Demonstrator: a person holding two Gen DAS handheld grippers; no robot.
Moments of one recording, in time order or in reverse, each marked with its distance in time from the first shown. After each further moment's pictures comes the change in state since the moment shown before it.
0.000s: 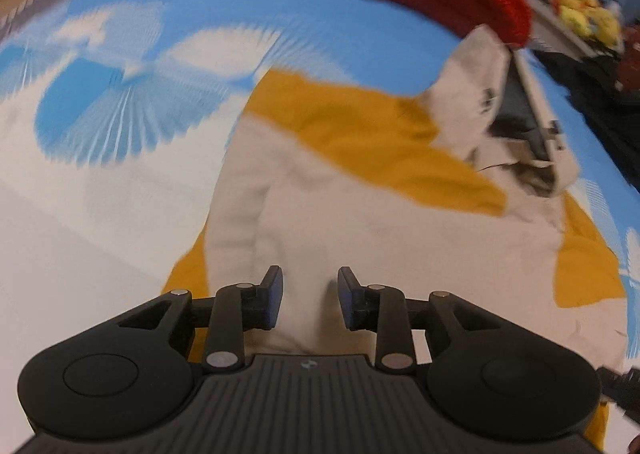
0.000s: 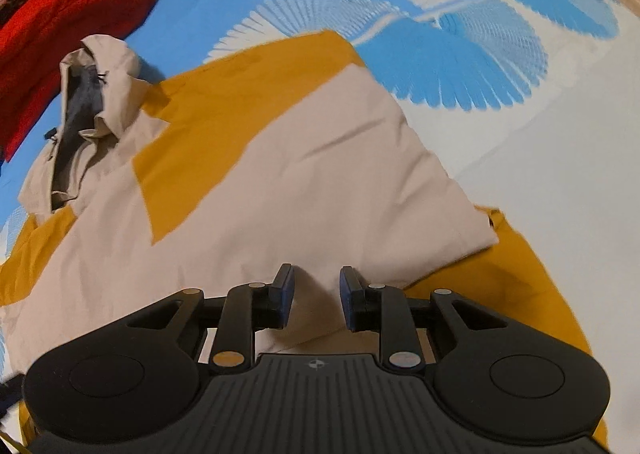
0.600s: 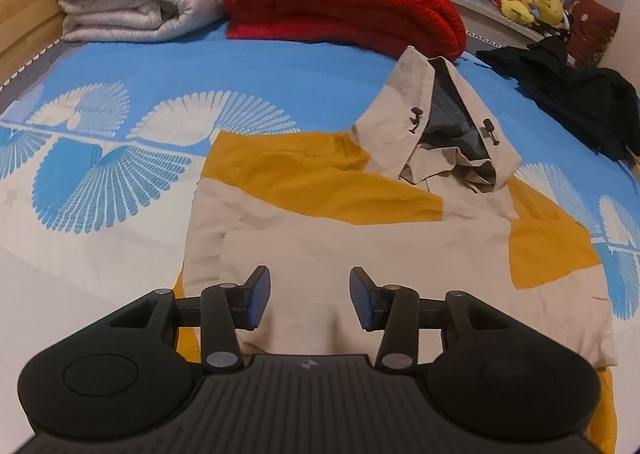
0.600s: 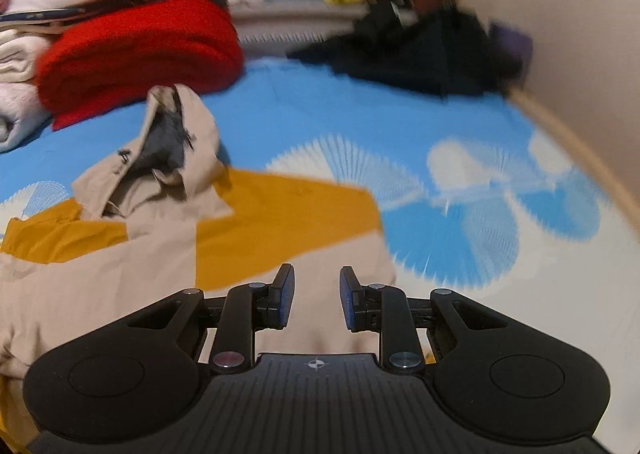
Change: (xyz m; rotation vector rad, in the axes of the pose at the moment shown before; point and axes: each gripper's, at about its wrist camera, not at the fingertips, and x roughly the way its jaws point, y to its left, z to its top) left arm -0.049 -0.040 -0.009 0.158 -0.120 -0.025; right arm -0.107 0.034 -0.004 -0.396 -0.361 -0.044
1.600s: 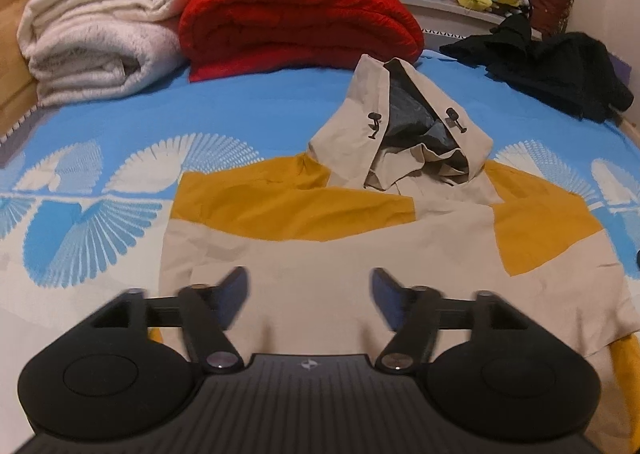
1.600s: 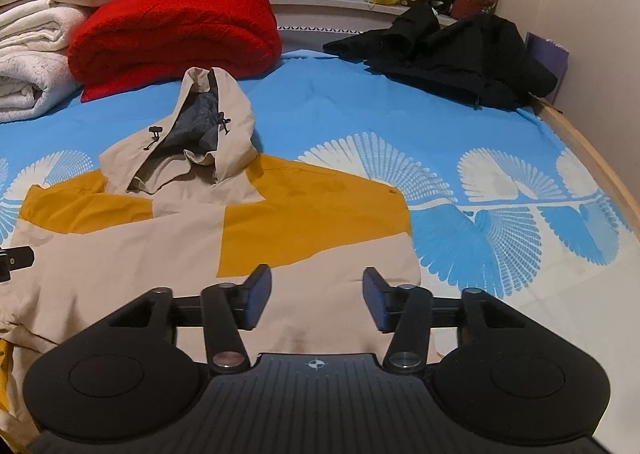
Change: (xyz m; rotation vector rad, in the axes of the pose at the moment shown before) left arm 0.008 -0.042 -0.013 0.179 -0.107 0.020; right arm 0.013 0.011 0.001 -0.070 0.053 0.072
